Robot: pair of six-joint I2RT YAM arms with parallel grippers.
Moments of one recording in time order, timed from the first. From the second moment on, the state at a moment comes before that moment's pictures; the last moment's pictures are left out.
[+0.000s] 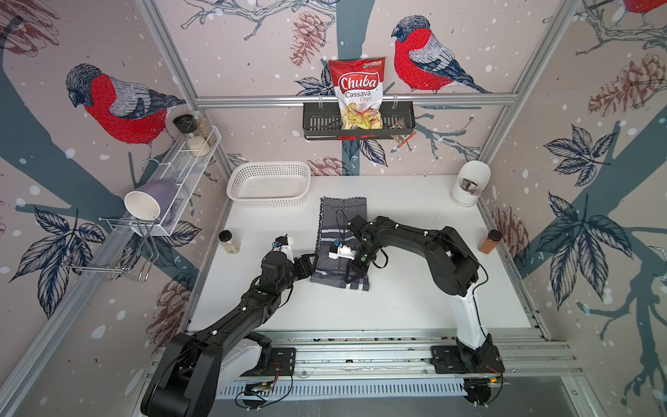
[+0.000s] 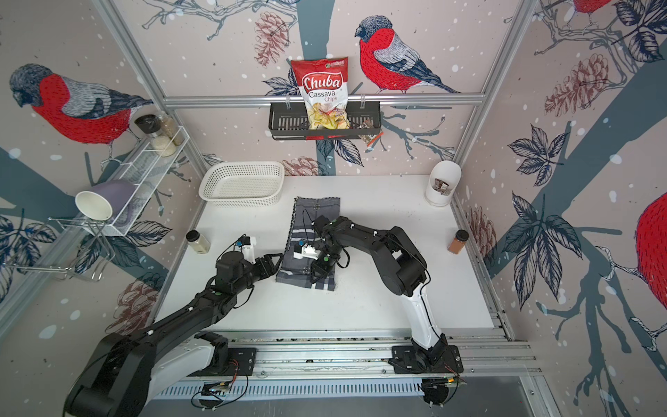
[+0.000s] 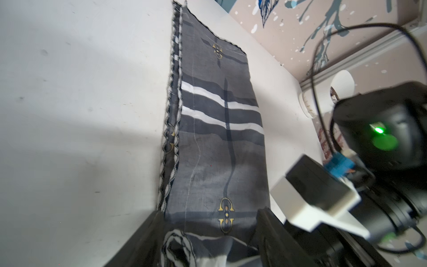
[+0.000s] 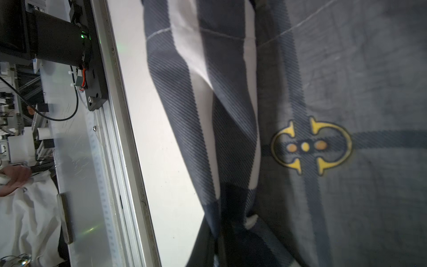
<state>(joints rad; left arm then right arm) -0.30 1.06 0.25 0.34 0.29 -0.66 0.78 2.17 1.58 -0.98 -0.71 -0.45</state>
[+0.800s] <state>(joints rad) -0.36 1.24 0.18 0.58 0.36 -0.61 0.69 2.37 1.90 -1.24 -0.81 -0.55</state>
